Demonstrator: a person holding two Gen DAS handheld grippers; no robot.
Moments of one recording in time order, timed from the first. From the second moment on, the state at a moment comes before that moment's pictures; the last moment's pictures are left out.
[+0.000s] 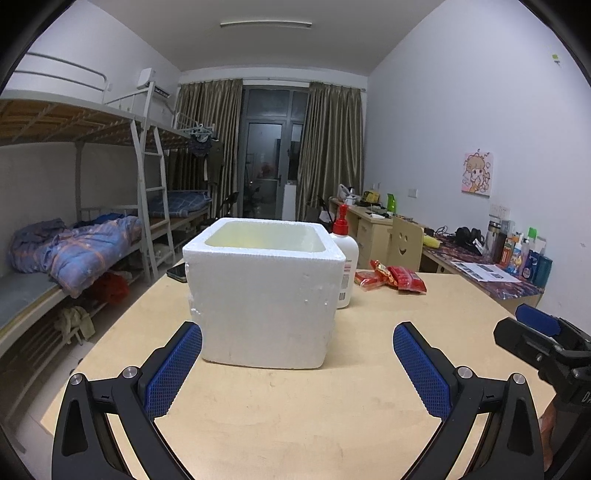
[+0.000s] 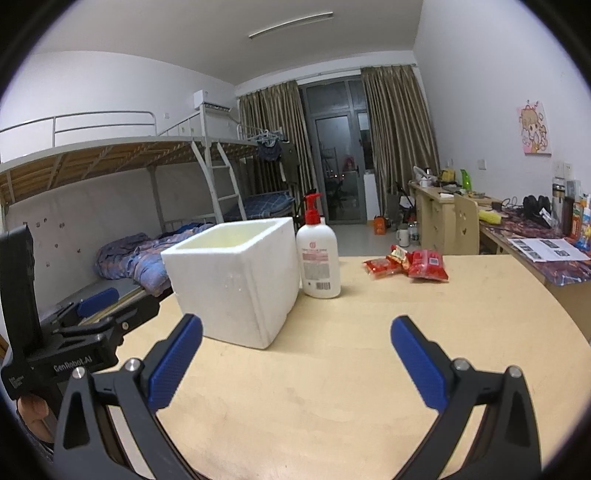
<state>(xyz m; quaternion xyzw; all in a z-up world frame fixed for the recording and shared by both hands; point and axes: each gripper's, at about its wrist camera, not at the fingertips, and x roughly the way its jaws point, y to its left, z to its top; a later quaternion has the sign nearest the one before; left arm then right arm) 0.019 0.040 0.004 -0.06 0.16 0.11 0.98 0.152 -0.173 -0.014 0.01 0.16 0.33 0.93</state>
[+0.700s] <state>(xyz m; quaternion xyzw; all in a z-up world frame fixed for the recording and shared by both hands) 0.018 0.044 -0.009 -0.05 0.16 0.12 0.98 0.153 -0.169 -0.024 0.01 0.17 0.34 0.92</state>
